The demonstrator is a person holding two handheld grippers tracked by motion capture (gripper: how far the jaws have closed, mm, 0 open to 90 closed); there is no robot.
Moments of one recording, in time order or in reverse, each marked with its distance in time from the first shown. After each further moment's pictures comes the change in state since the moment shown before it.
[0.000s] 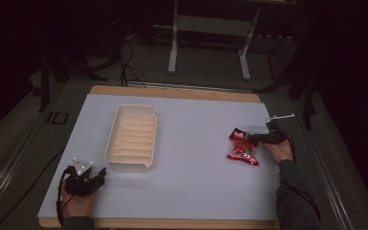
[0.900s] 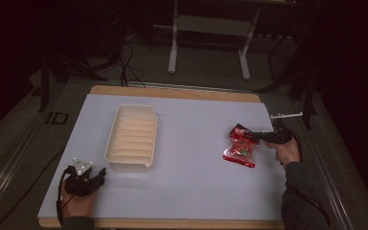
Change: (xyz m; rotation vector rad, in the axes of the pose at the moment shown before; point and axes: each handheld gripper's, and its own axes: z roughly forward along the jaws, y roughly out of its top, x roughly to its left) left arm 0.000 0.000 0.000 0.001 -0.002 0.000; right arm 0.020 0.005 -0.036 -0.065 0.069 -0.054
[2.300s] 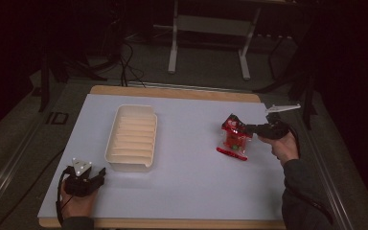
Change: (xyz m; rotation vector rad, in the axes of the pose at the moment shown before) left arm 0.001 -0.001 -0.001 -0.019 -0.011 -0.008; right arm 0.056 0.028 -0.023 -0.074 0.059 -0.186
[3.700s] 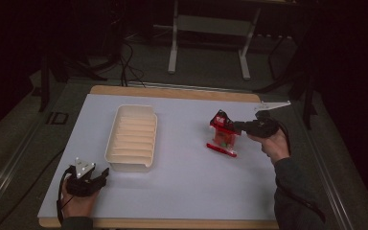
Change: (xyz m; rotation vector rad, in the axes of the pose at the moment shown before) left arm -0.003 0.001 -0.001 -0.034 -0.067 0.060; right arm 0.040 0.022 0.008 -0.048 0.074 -0.100
